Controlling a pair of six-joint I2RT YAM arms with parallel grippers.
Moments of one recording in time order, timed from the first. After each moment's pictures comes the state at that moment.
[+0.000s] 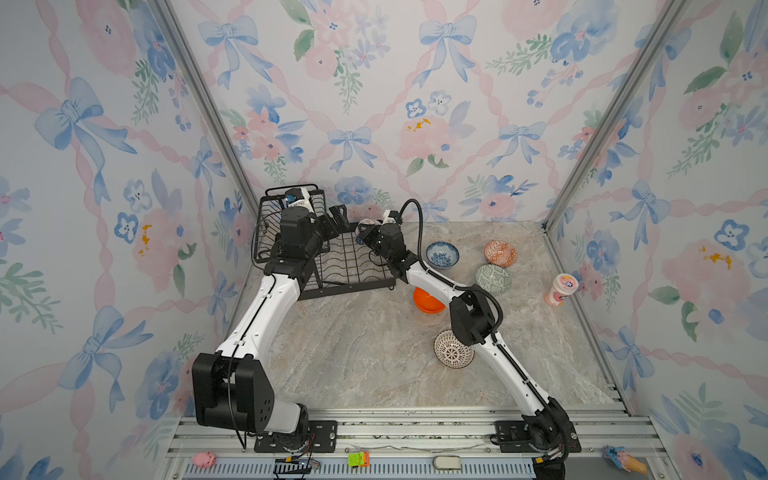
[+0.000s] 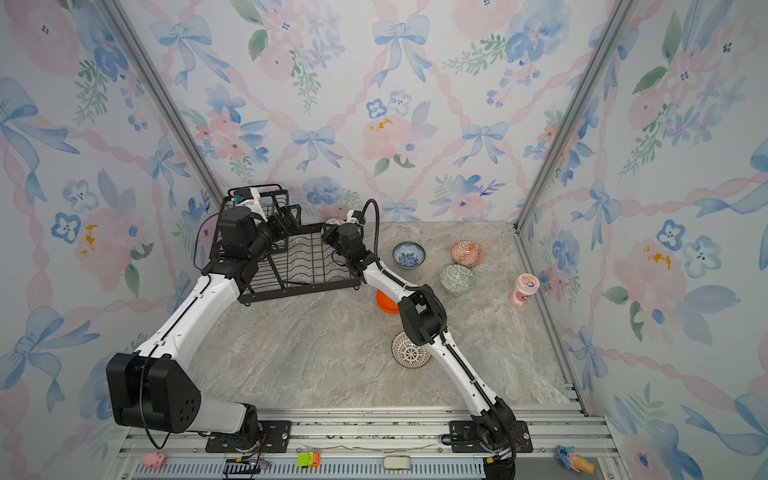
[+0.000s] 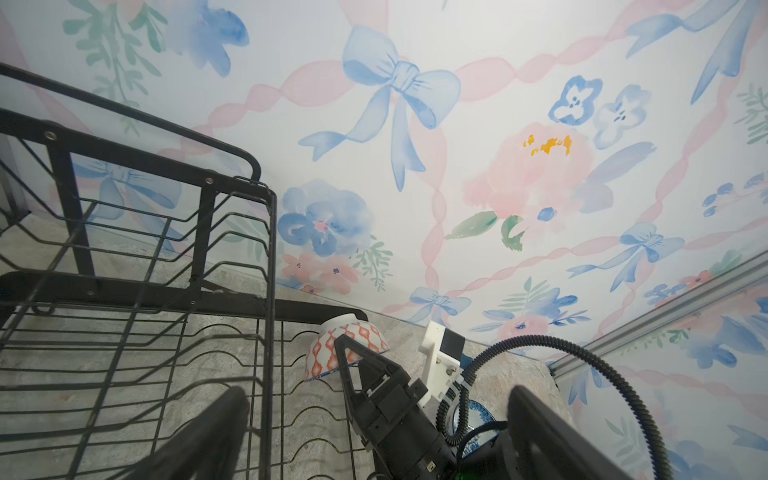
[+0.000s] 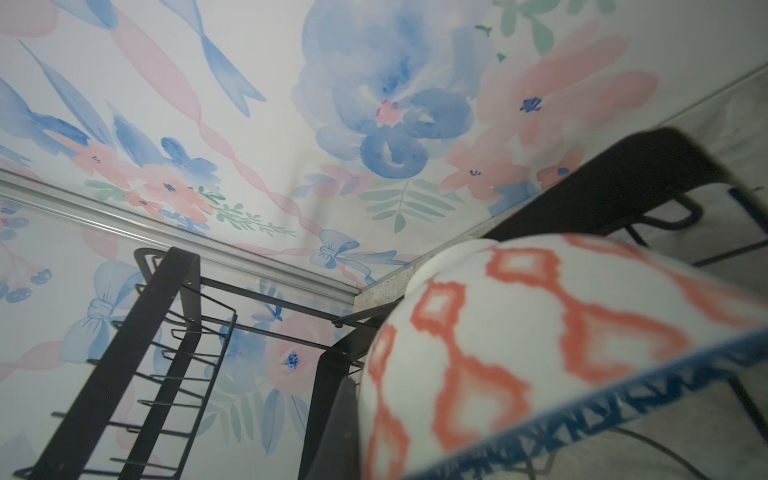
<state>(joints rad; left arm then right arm) -0.12 1.44 1.25 -0.02 0.07 -0.52 0.68 2.82 2.53 0.20 0.05 1.11</state>
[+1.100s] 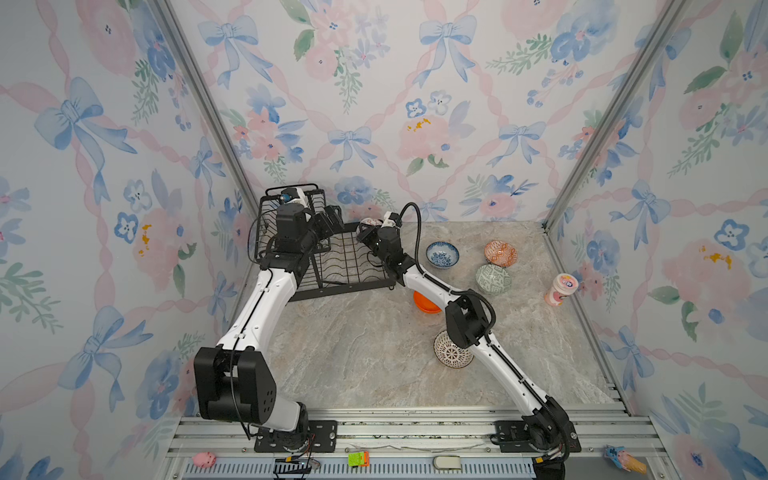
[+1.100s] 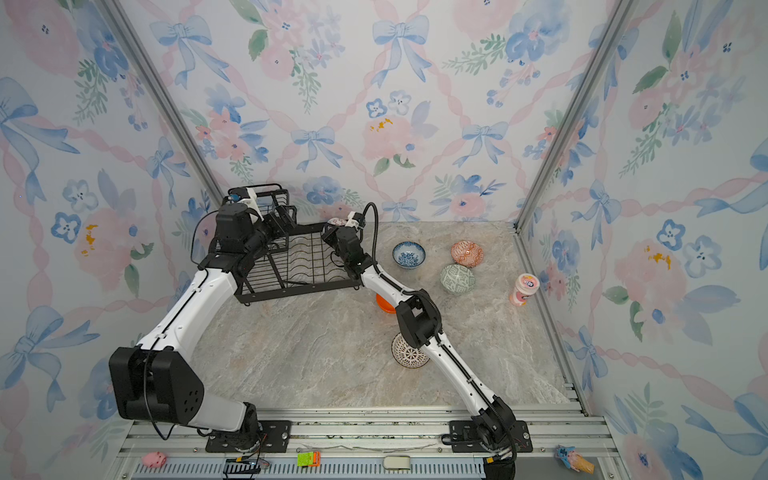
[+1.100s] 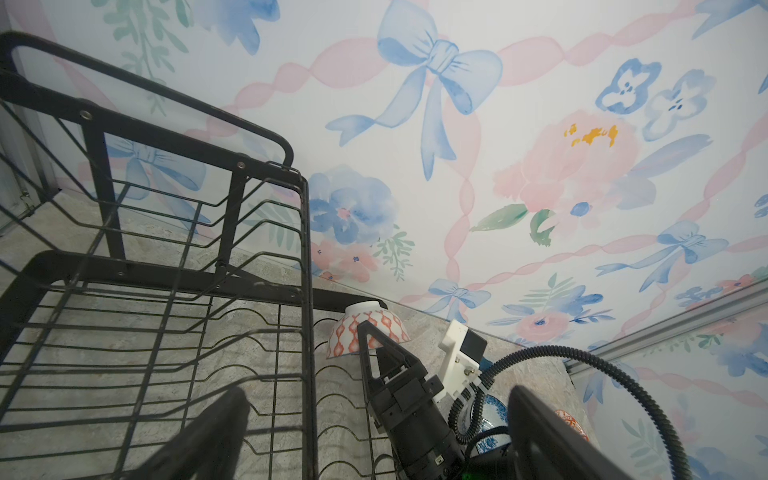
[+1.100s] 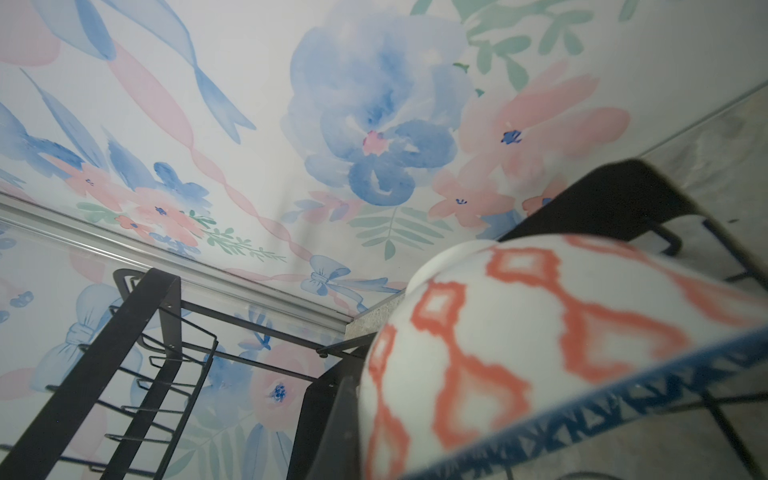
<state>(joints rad) -0.08 1.47 1.29 -0.10 0.08 -0.52 0.70 2.90 2.65 0.21 0.13 1.09</state>
